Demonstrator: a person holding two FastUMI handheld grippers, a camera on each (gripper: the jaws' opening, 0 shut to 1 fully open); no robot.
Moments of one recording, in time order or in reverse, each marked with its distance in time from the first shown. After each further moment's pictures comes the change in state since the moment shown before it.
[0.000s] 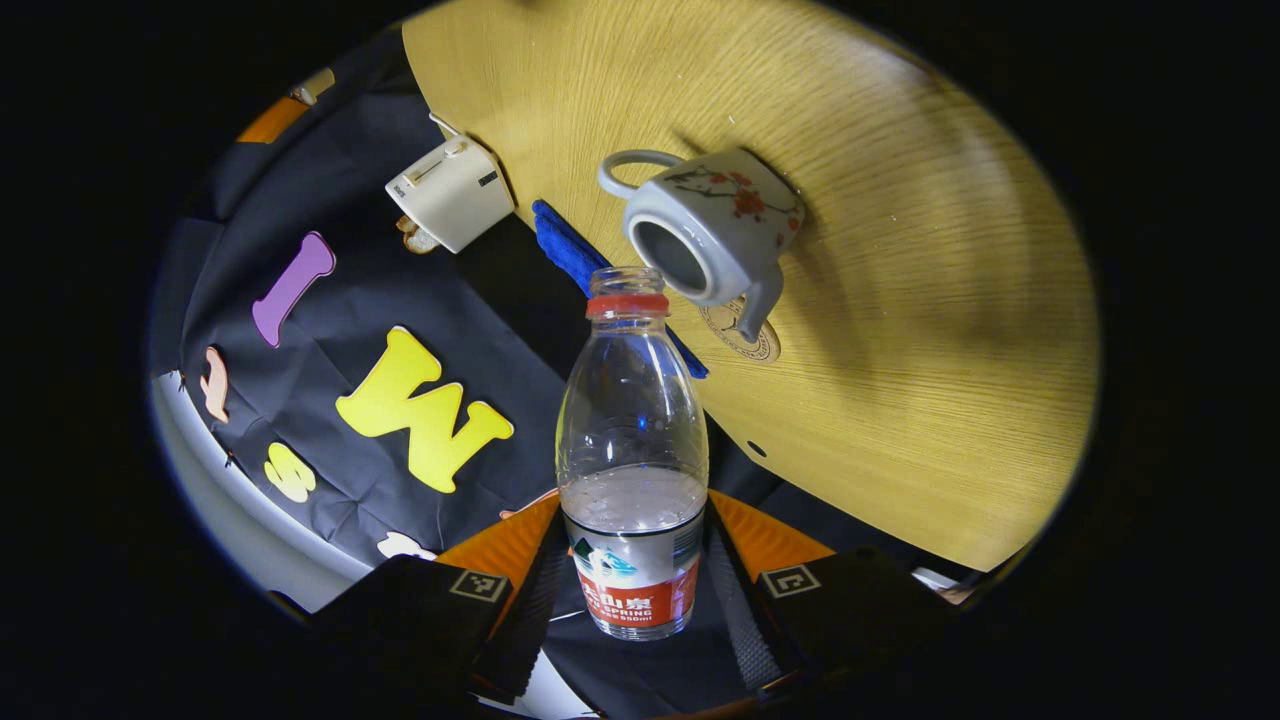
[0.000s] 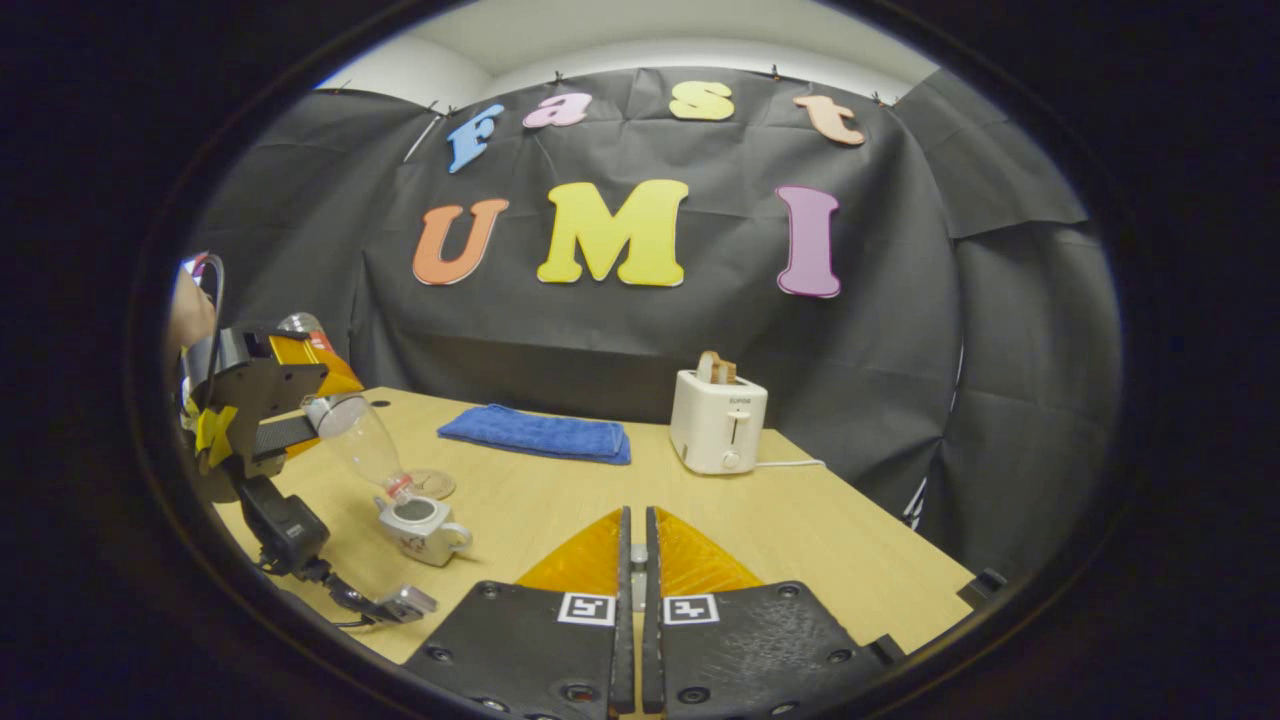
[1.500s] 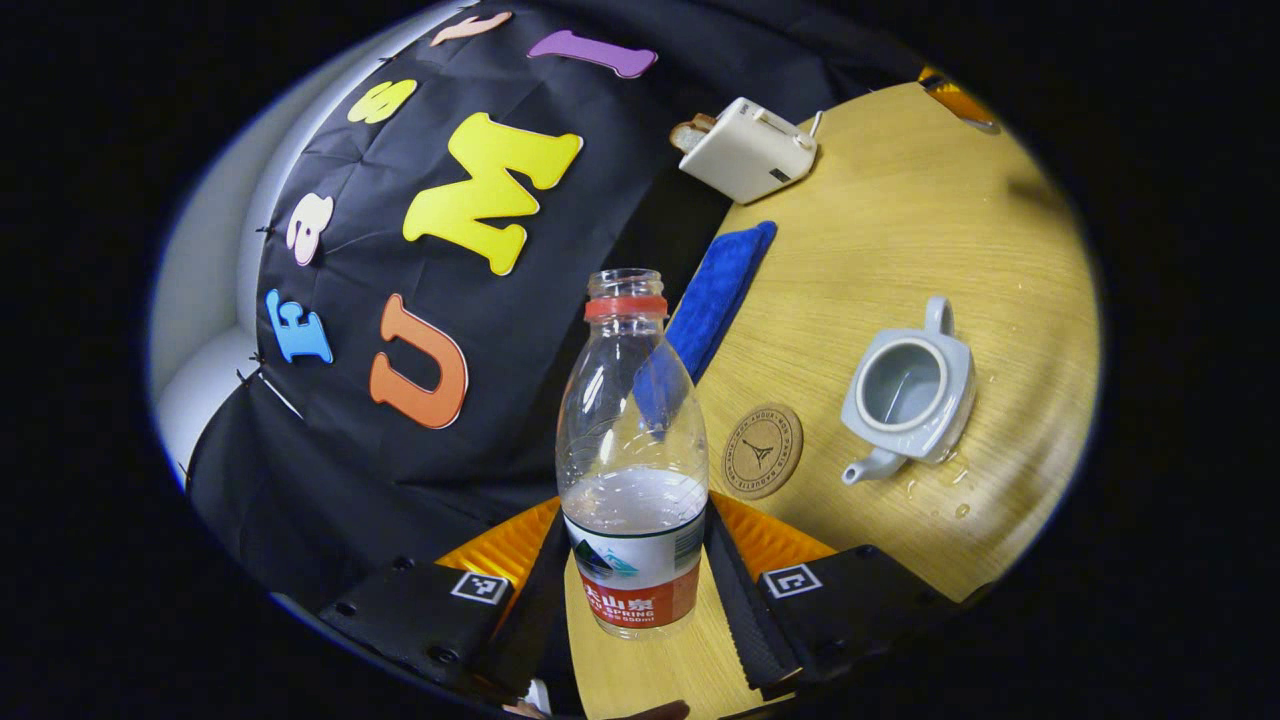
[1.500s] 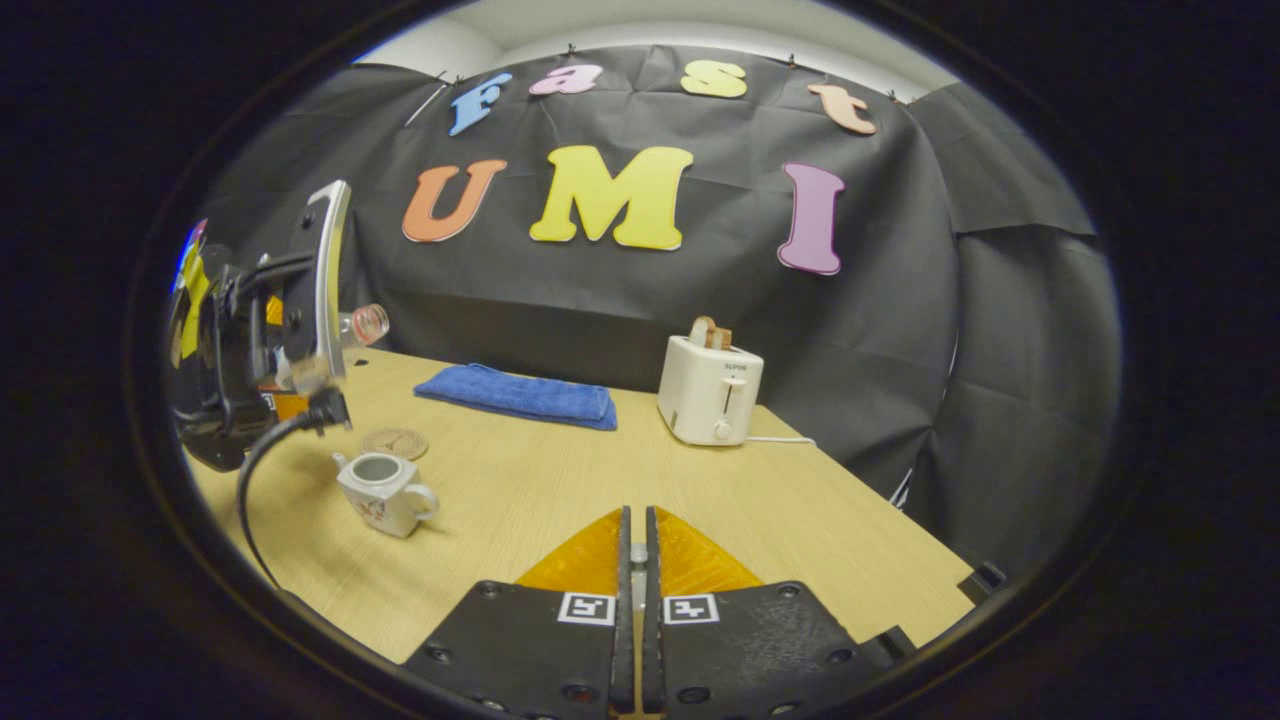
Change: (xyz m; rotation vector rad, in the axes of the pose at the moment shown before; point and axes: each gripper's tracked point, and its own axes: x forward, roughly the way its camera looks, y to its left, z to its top) left arm 0.037 -0.033 0.005 -1.234 -0.128 -0.119; right arm 0.021 -0.001 -0.037 -0.051 0.081 -0.059
